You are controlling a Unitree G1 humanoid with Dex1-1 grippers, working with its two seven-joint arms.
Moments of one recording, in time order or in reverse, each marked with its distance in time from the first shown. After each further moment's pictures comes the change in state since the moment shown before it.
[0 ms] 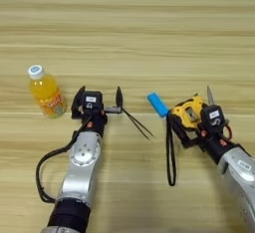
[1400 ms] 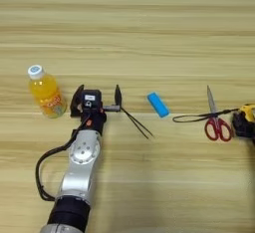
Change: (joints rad) left arm -0.014 0.001 0.010 0.007 0.000 0.000 0.005; right arm -0.175 -0.101 -0.309 0.371 -0.010 0.131 -0.202
